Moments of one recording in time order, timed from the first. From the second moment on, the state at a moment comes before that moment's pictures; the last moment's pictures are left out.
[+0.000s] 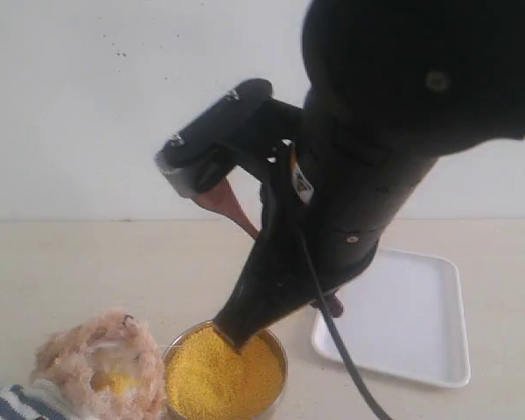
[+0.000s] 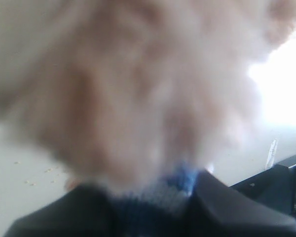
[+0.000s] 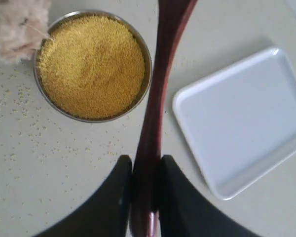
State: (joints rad) left arm 0.10 1.04 -0.44 -0.80 1.00 0.46; right arm 1.01 1.52 -1.36 -0.40 1.10 0.21
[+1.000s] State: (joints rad) left arm 0.10 1.04 -0.44 -0.80 1.01 0.46; right arm 0.45 1.62 -1.11 -0.07 0.71 0.33
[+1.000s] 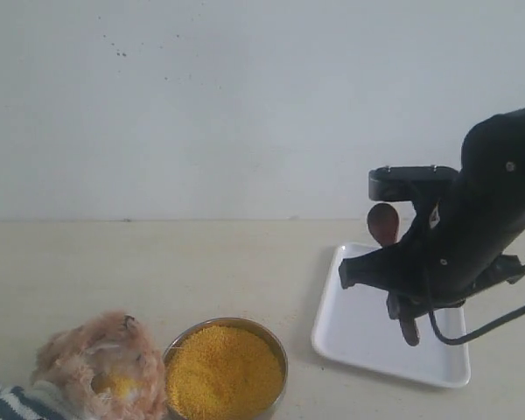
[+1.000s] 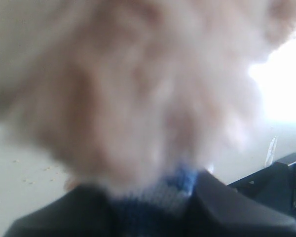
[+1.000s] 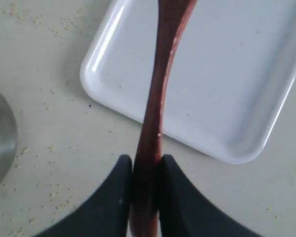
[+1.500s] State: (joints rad) left arm 0.10 1.04 -0.44 -0.80 1.01 0.46; right arm 0.37 1.83 -1.11 -0.04 0.58 0.33
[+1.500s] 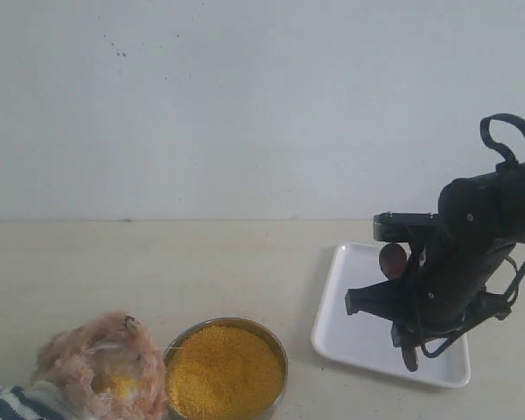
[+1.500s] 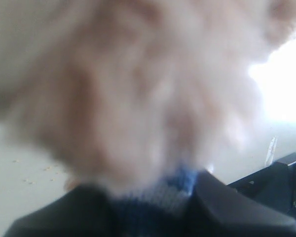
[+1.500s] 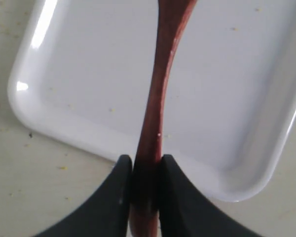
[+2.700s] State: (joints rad) left arm 0.10 1.04 -0.44 -0.82 1.04 0.47; right arm 0.35 2.00 -1.19 -0.01 0.52 0.26
